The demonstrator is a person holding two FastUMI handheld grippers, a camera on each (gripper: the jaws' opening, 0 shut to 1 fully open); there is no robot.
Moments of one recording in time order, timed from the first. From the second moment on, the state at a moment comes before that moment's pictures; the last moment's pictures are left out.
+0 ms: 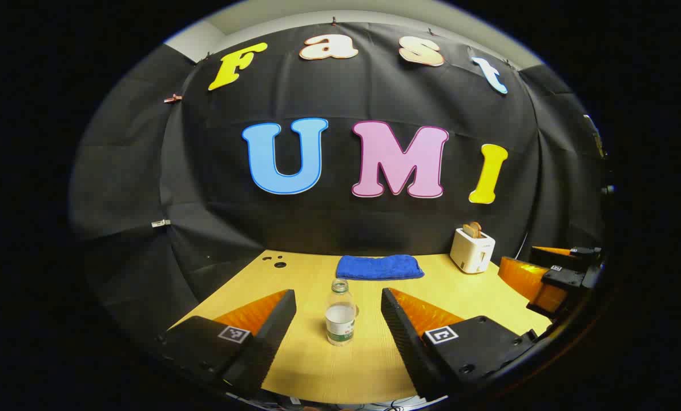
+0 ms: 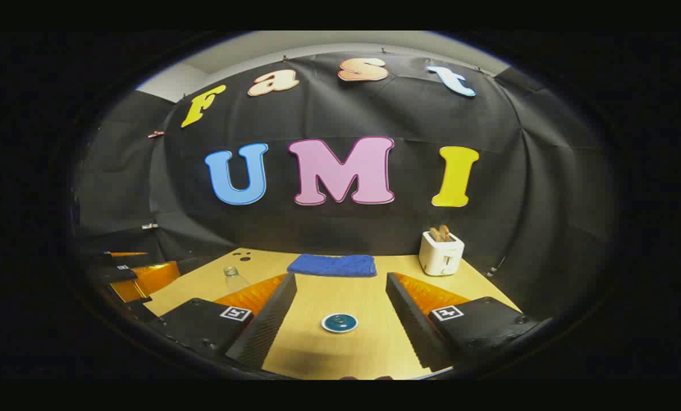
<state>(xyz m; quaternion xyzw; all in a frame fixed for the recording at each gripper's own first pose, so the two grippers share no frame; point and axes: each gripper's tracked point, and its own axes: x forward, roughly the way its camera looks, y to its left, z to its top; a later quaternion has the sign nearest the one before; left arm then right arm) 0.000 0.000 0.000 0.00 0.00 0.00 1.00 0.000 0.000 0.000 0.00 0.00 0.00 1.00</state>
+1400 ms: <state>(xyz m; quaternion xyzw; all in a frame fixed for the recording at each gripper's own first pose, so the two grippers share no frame) 0.077 0.033 -0.090 0.02 0.07 -0.01 1.00 0.108 0.015 -0.130 -0.02 0.08 0.01 1.00</state>
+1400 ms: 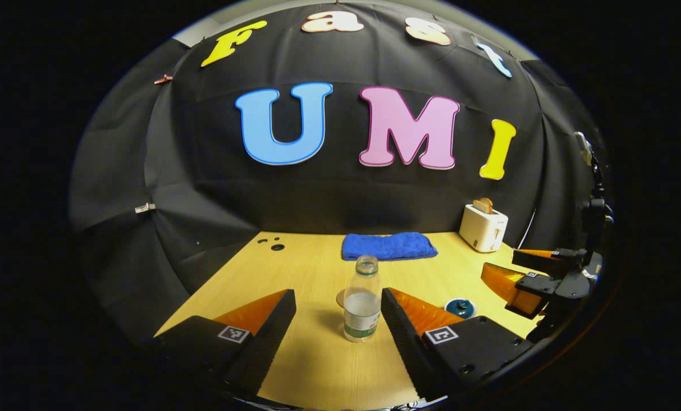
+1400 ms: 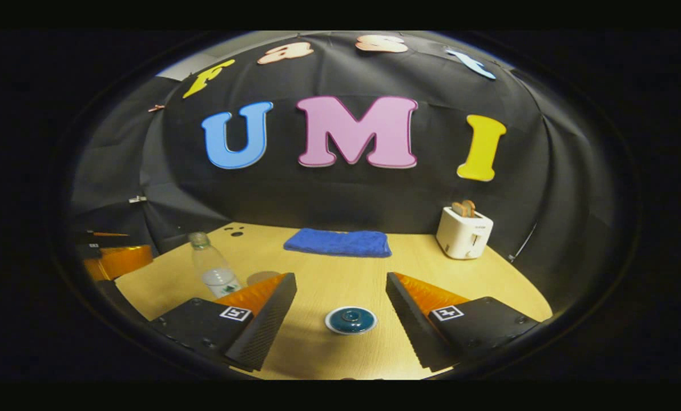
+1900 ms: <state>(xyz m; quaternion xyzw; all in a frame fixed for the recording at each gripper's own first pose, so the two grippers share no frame) 0.093 0.038 -0.187 -0.02 0.12 -0.01 0.99 0.169 -0.005 -0.222 -0.05 0.09 -0.01 0.99</state>
